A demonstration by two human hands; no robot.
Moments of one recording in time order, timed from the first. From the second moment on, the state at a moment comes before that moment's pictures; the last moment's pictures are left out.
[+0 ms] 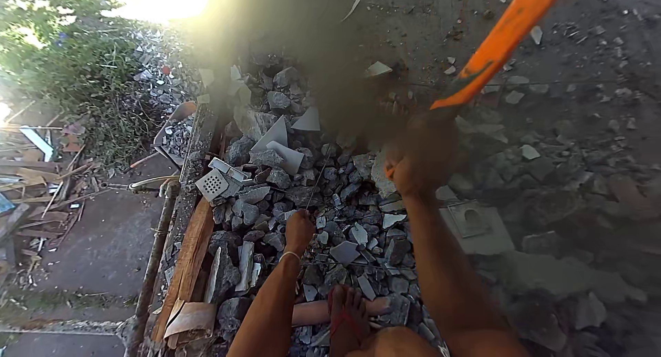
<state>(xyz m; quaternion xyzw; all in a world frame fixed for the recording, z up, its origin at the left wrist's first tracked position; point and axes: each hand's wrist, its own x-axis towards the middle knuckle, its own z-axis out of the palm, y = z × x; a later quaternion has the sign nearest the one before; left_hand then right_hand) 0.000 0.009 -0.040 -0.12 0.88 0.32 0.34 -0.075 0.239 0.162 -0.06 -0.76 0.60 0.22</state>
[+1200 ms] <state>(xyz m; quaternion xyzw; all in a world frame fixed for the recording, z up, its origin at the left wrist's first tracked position) 0.011 0.004 0.014 -0.11 0.87 0.38 0.28 -0.071 0.243 0.140 -0.17 -0.83 0.53 0.05</state>
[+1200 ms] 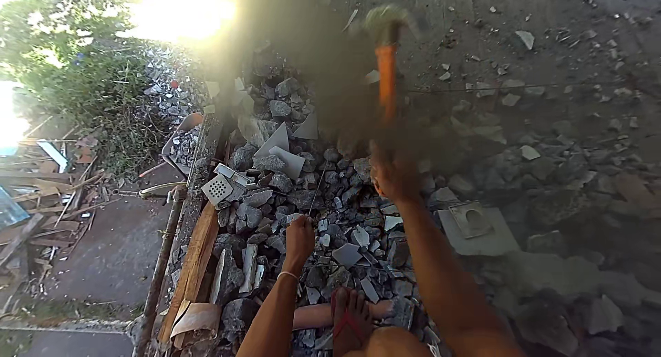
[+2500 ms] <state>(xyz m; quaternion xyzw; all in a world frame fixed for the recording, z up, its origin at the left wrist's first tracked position) 0.002 -0.058 0.012 -0.11 0.54 0.74 0.39 0.173 0.301 0.033 -0.34 -0.86 0.13 -0.36</state>
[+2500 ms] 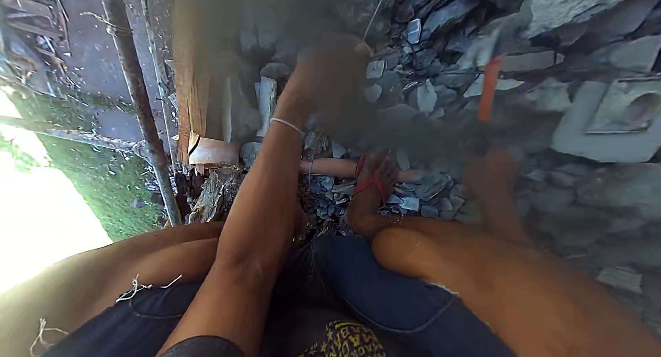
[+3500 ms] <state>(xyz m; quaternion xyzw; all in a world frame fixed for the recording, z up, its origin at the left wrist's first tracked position) 0.101 -0.090 0.205 -0.32 0.65 0.64 0.23 0.133 0.273 0.196 -0.41 -0.68 0.39 -0.47</state>
